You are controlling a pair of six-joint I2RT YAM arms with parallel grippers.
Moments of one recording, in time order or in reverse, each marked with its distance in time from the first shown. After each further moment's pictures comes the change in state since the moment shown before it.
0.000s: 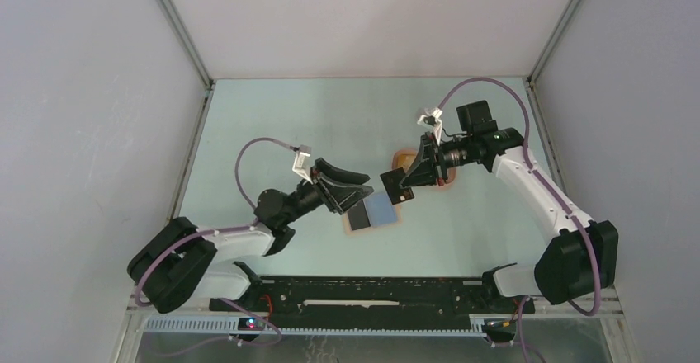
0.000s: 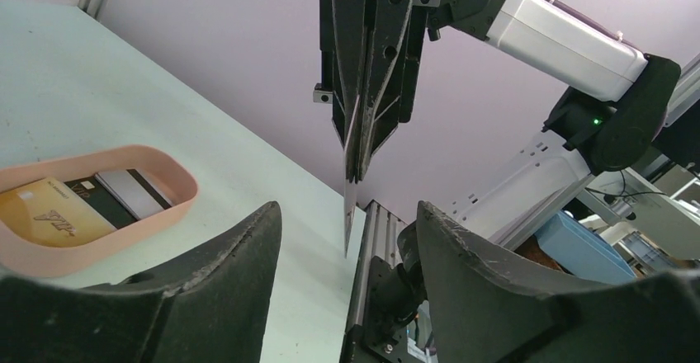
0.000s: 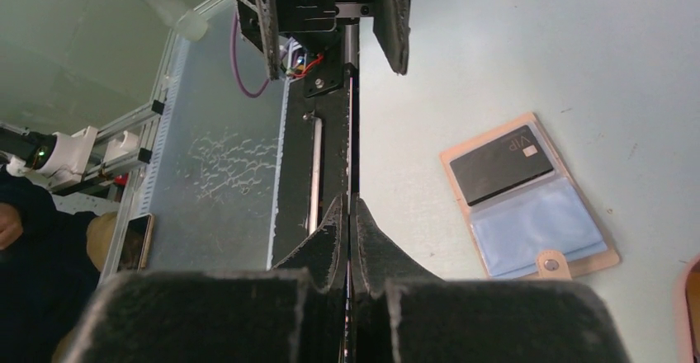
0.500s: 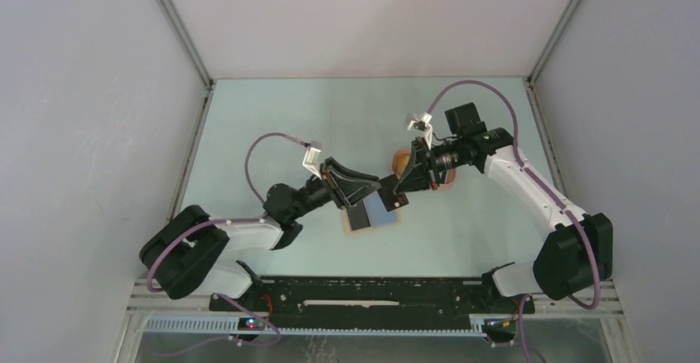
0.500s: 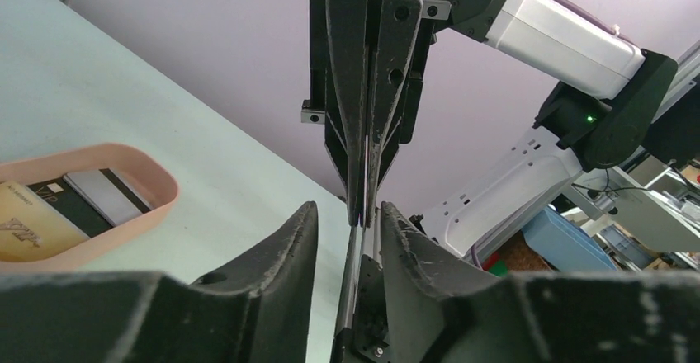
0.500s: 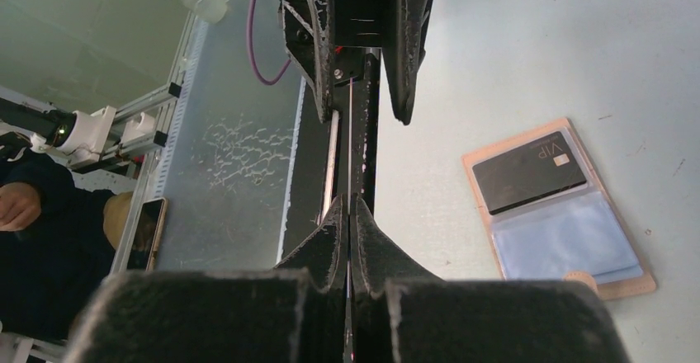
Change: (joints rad) left arm -0.031 0.106 0.074 0.023 0.011 -0.023; right arm 0.069 0.033 0.000 -0.004 -0.010 -0.016
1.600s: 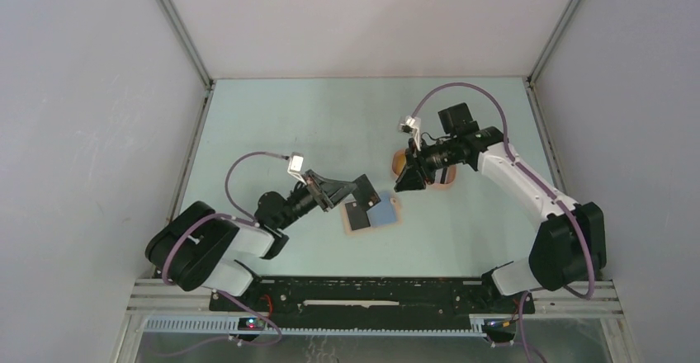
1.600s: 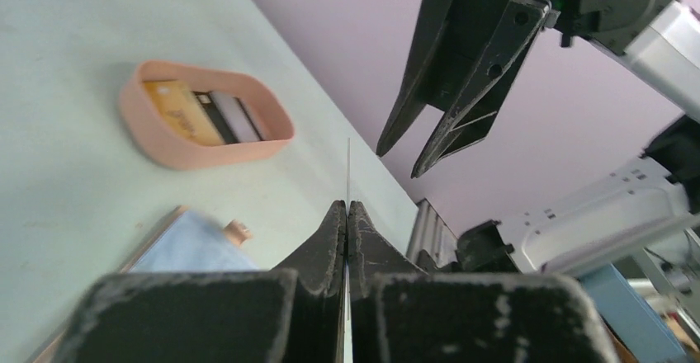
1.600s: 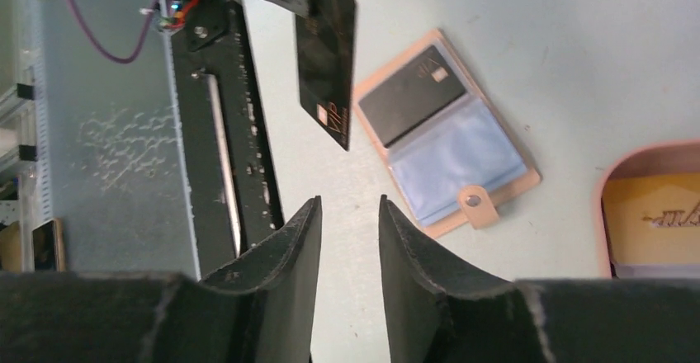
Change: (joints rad) left arm 0.150 0.069 -0.163 0.062 -0.040 -0.047; right arm 0.018 0.038 0.000 0.024 0.318 0.010
